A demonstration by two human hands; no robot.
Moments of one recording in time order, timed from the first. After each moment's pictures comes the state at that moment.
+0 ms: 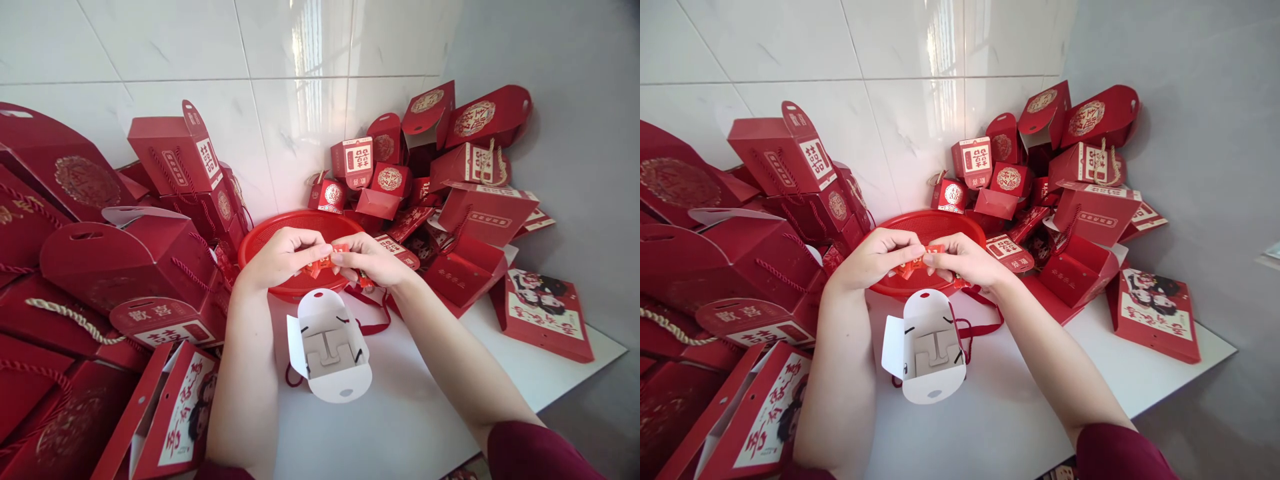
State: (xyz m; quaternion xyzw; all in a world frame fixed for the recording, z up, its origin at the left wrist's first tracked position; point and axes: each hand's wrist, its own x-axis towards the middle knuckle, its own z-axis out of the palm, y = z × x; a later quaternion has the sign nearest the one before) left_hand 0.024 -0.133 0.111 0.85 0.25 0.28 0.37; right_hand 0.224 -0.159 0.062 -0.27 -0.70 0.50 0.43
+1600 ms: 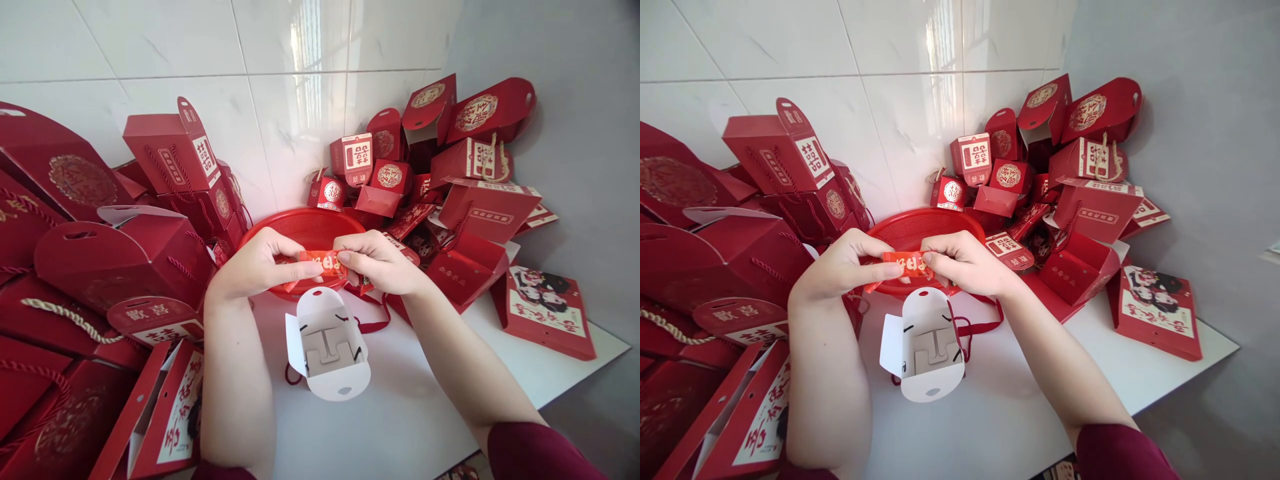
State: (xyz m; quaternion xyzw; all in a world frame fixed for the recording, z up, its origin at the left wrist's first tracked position) left_hand 0.005 -0.152 0.128 0.86 0.25 0.23 0.38; right_hand 0.227 -0.181 0.081 -0.25 -0.79 0.36 0.44
